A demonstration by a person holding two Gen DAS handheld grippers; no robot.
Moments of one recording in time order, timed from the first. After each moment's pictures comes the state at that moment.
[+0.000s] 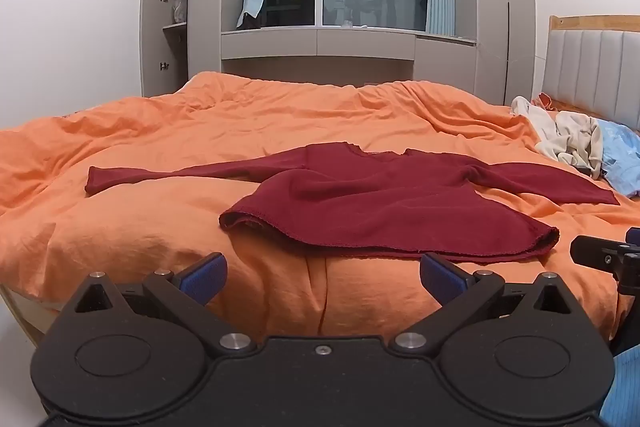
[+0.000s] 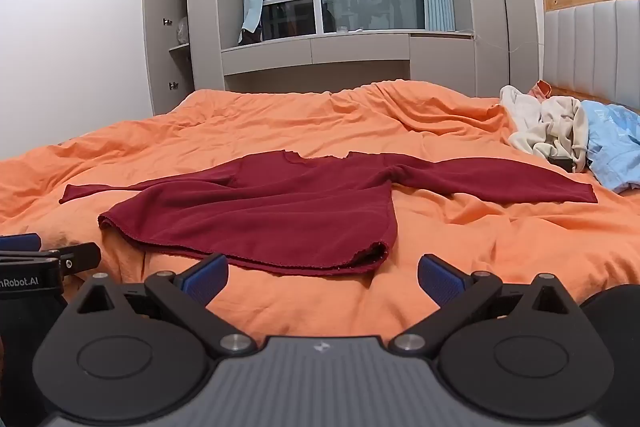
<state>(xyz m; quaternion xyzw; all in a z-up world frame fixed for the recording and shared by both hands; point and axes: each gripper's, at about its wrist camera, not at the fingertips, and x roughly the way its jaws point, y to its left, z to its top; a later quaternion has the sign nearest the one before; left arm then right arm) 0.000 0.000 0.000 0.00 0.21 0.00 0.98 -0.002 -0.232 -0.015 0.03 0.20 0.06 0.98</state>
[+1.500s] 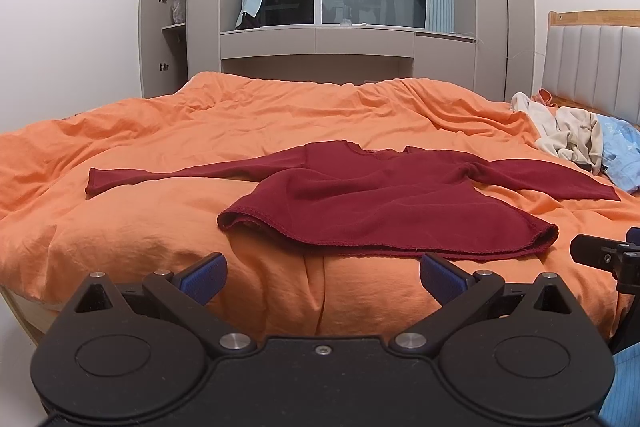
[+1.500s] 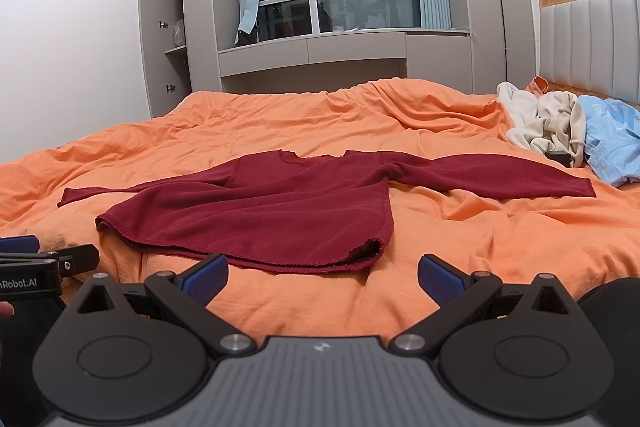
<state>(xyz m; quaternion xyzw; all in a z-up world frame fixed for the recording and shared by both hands) -0.002 -0.001 -0.001 0.01 0.20 0.00 0.98 0.004 -0.216 -0.015 0.04 0.20 0.06 0.98</state>
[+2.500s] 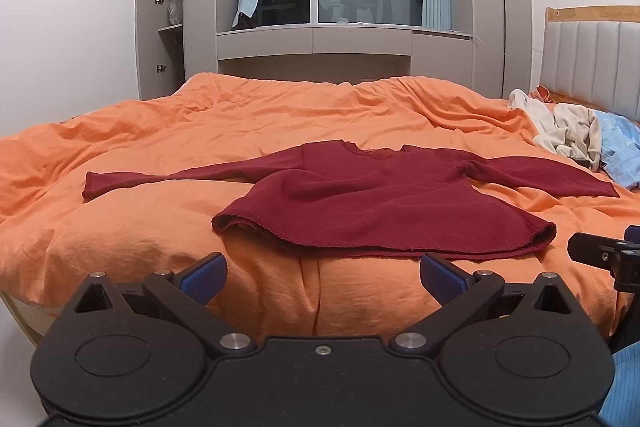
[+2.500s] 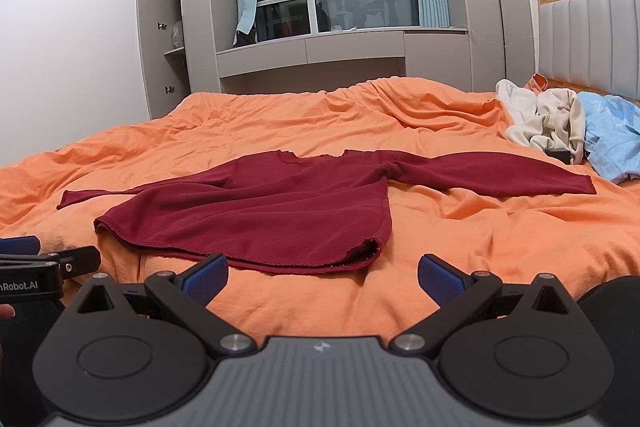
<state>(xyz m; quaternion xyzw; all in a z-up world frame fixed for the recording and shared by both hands) -0.001 -0.003 -0.003 0.01 0.21 0.00 0.98 0.007 -0.214 -0.018 0.04 0.20 0.06 0.98</state>
